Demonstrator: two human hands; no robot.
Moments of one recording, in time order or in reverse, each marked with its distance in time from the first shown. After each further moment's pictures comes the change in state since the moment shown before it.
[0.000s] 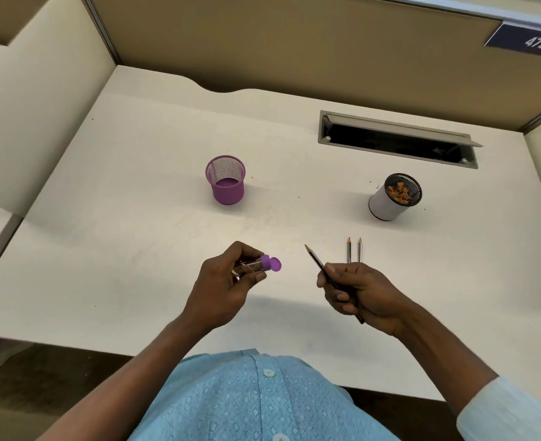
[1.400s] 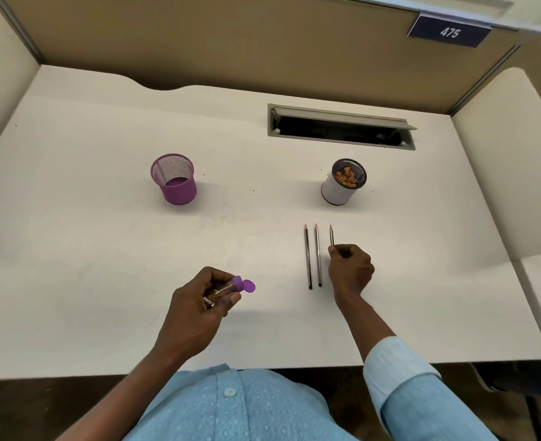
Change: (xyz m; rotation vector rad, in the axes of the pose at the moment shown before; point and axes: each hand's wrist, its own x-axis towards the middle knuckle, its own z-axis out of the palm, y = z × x) left_hand -0.035 0.006 0.035 -0.055 -0.064 -0.213; right_hand 0.045 0.071 -0.077 -0.314 1.432 -0.144
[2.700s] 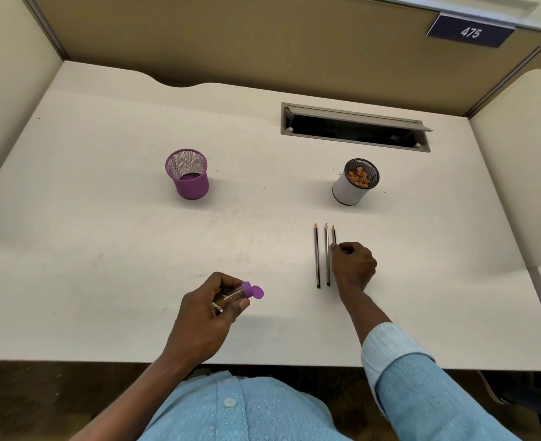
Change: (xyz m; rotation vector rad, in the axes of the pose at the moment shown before) left_hand -0.018 -0.008 0.004 0.010 0.016 -0.007; right_hand 0.016 0.014 0.023 -0.101 -0.019 -0.086
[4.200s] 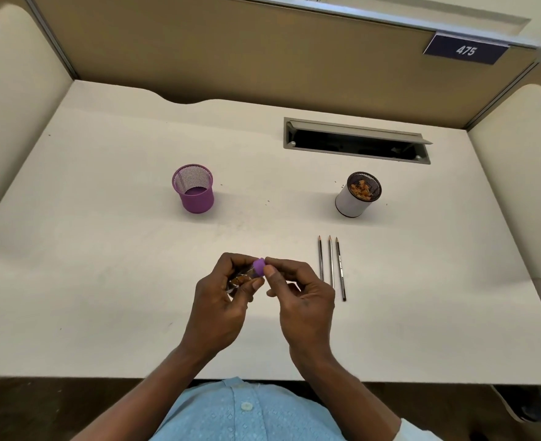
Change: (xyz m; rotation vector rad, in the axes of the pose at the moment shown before) left_hand 0.024 0.042 0.002 -0.125 0.092 0.299; right_hand -0.184 -0.116 -0.066 0.739 -0.453 -0.198
